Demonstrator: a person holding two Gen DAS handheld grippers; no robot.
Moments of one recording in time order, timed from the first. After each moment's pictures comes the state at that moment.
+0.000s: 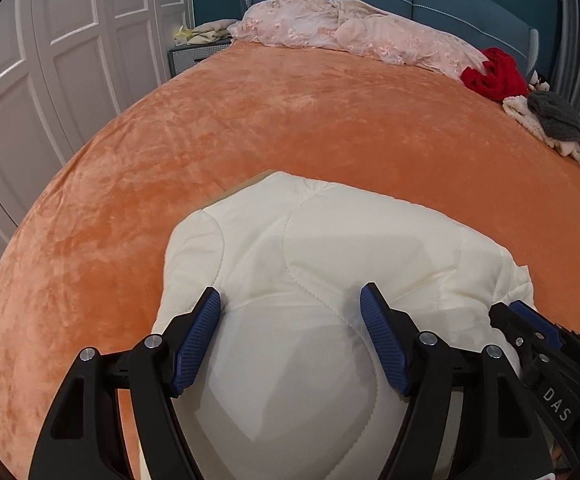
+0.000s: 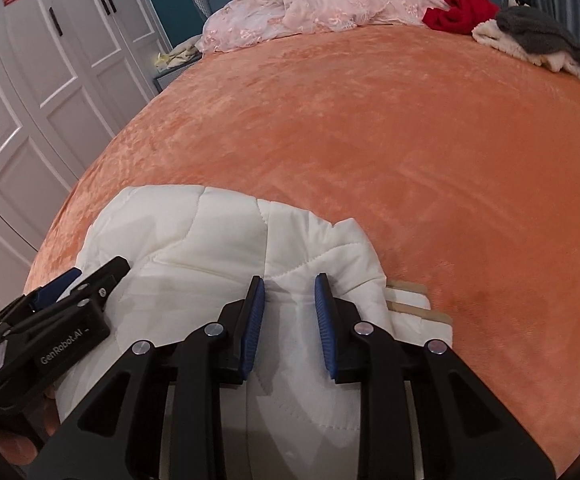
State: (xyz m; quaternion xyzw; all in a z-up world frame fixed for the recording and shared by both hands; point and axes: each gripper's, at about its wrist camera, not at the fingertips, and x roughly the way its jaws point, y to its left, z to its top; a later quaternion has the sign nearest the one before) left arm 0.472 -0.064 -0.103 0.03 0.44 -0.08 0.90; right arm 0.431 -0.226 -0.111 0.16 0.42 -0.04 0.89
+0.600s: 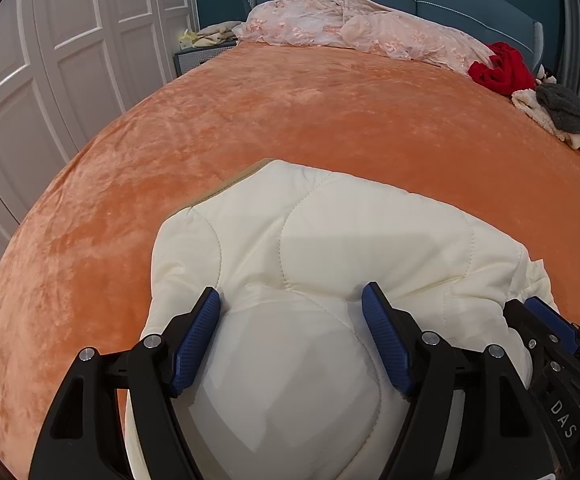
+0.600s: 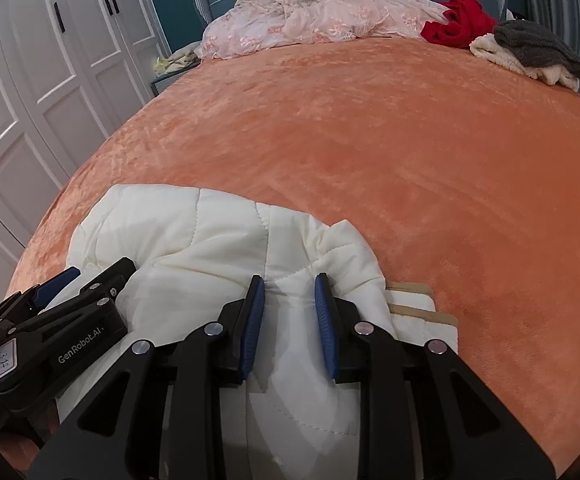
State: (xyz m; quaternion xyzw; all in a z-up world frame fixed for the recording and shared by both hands) left arm 0.476 -0.069 -0.119 0.04 0.43 -0.07 0.90; right arm 0.428 -0.216 -0.120 0.13 0.40 -0.05 0.90
